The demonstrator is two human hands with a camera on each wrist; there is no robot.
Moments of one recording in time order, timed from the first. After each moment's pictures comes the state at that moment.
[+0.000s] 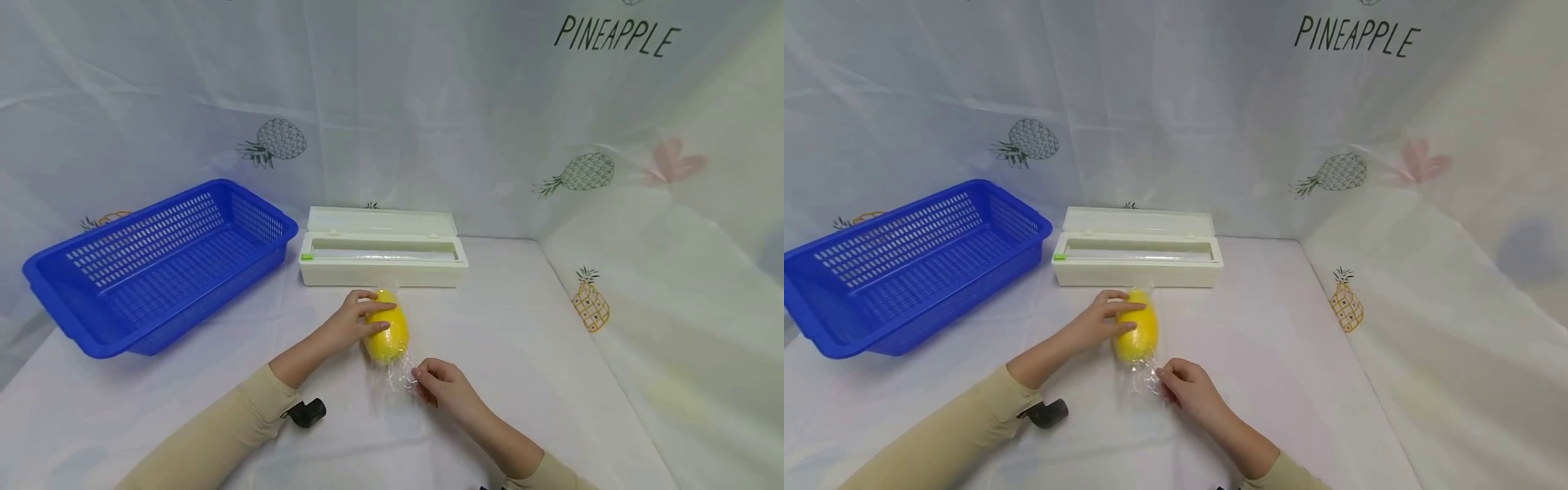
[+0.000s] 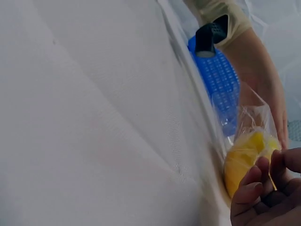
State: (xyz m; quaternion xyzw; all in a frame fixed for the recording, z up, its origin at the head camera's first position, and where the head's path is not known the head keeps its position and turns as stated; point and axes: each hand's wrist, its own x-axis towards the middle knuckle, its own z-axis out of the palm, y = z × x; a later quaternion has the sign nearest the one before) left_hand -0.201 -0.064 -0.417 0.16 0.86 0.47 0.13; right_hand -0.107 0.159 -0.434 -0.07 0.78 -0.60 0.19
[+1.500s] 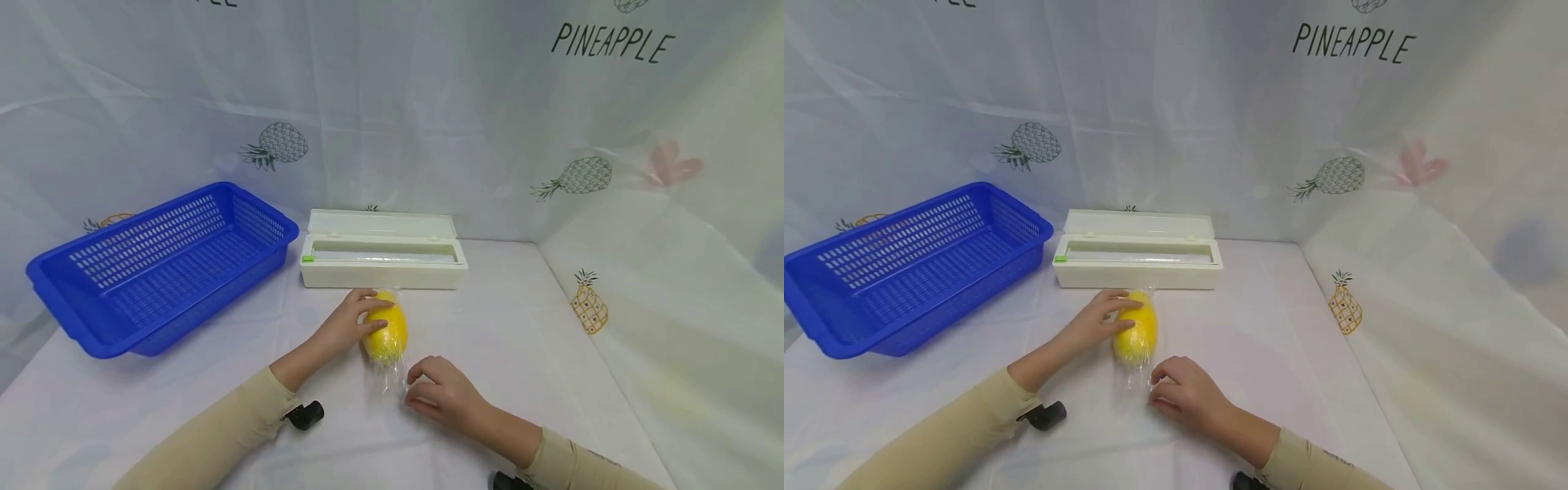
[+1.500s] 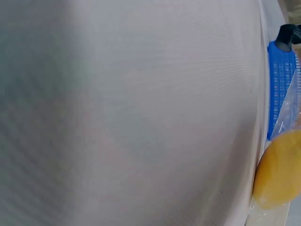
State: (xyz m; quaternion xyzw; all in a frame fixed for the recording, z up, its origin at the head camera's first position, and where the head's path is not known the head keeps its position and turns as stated) left_hand -0.198 -0.065 -0.415 0.22 0.88 0.42 0.05; right_hand -0.122 0.171 -0.445 -0.55 0.76 -0.24 -0.25
